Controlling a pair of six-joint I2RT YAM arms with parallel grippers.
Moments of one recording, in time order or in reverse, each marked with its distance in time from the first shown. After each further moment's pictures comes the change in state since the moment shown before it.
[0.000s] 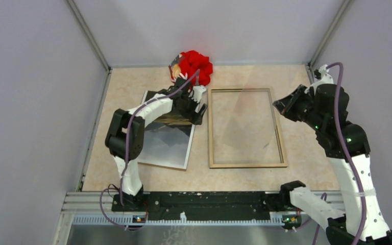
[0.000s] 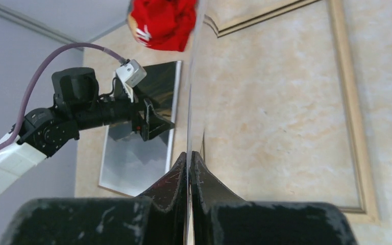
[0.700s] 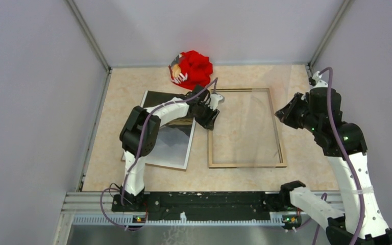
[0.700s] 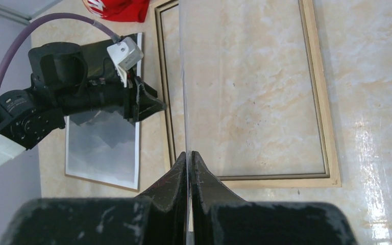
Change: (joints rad) left arm -0.155 0.185 0.097 0.034 0.045 -0.069; right arm 0.000 -0.021 -0.014 -0.177 0.084 -0.042
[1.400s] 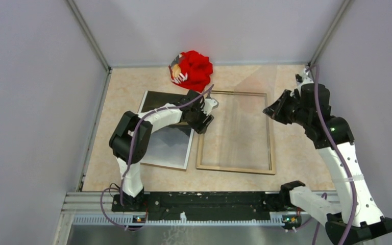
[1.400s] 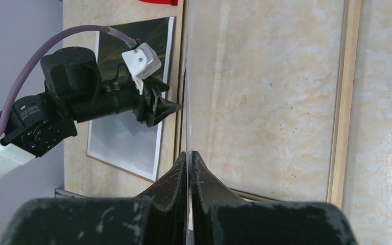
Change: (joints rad) left arm 0.000 -0.152 -0.209 0.111 -0.129 0.091; right arm 0.000 0.051 -0.092 0.152 -0.158 0.005
